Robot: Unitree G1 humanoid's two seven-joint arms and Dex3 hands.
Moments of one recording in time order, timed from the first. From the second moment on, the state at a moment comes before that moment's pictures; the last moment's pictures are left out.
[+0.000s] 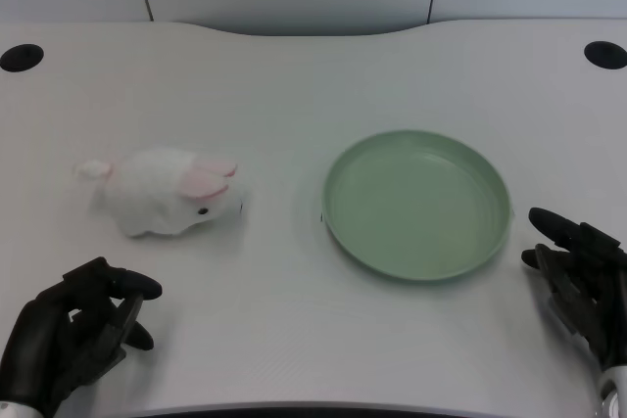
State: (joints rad) left arm -0.01 0.17 0.16 0.49 -0.17 -0.38 -0.30; right arm -0.36 -0.04 -0.18 1.21 -0.02 -0.92 -0.09
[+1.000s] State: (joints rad) left arm 0.04 0.21 0.17 0.24 -0.17 -0.42 -0.33; right arm -0.36 -0.01 -0.18 1.21 -0.01 -0.92 -0.04
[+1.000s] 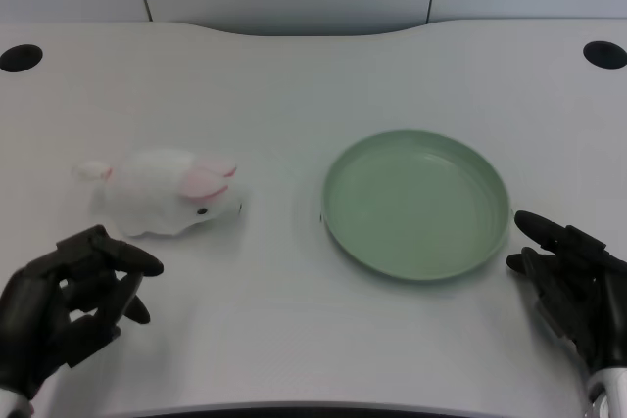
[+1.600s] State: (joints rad) left arm -0.14 0.51 0.12 0.09 0.09 -0.46 -0.45; right arm -0.35 -0.01 -0.18 1.18 -0.02 -0.89 -0.03
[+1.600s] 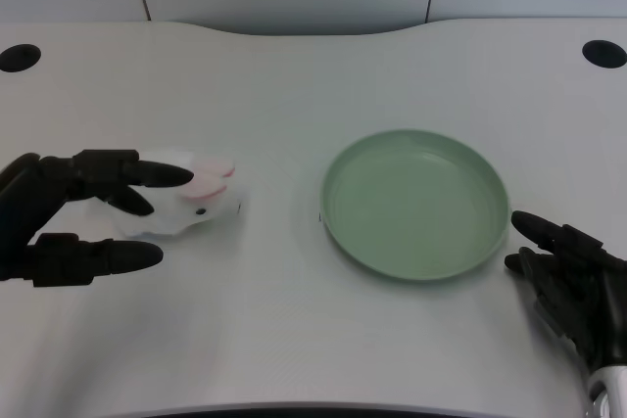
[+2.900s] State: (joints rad) left arm -0.84 0.54 -0.44 0.77 0.76 -0.28 -0.40; right arm -0.34 -0.02 -0.15 1.14 -0.02 -0.86 -0.05
